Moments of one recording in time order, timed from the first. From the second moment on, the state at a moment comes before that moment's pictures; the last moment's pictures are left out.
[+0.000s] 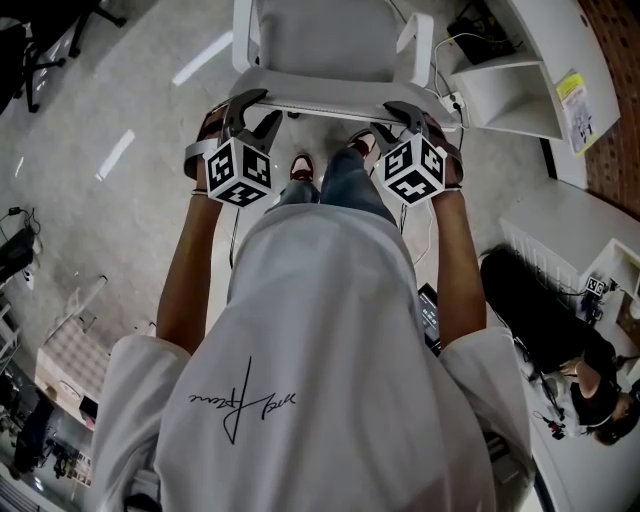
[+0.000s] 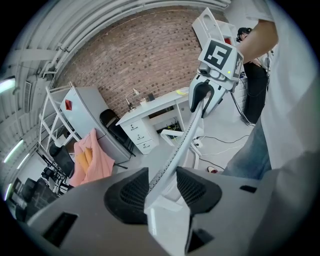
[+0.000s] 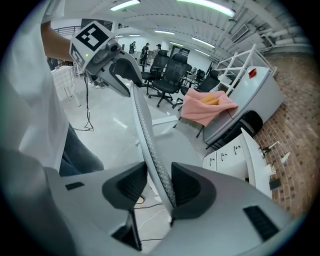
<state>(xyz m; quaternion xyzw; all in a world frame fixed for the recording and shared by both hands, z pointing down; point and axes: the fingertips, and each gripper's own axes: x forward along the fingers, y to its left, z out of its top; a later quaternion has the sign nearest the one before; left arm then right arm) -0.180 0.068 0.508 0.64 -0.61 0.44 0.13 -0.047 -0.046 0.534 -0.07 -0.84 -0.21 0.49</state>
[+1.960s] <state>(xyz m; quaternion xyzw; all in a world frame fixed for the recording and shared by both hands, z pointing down) -0.216 -0.025 0.520 0.62 -0.56 0.54 0.14 -0.057 -0.096 0.530 -0.09 -0.86 -0.12 0.48</state>
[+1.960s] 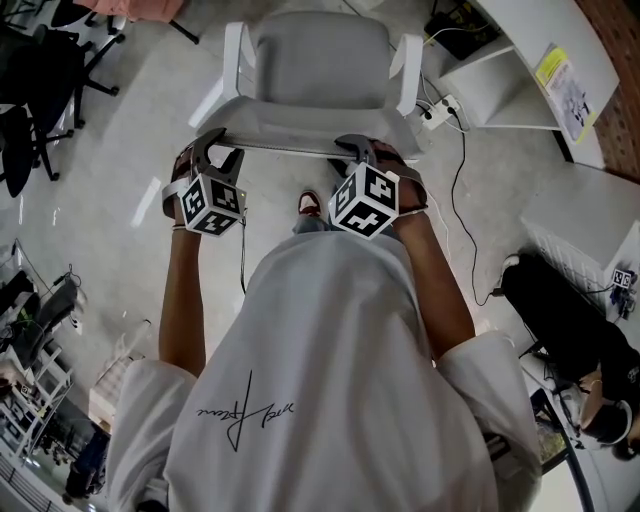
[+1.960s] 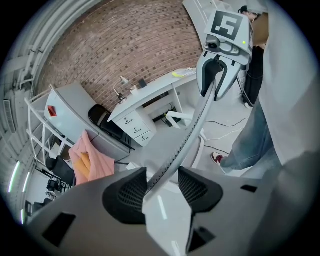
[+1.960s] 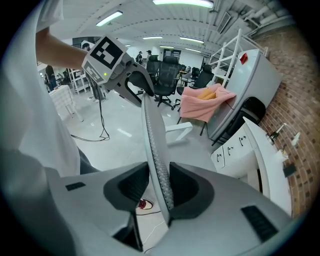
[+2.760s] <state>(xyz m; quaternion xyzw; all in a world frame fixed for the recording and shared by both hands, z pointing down) -0.222 -0.080 0.523 0.62 -0.53 0.57 0.12 -0.055 -0.131 0.529 -0.06 -0.87 -0.09 0.48</state>
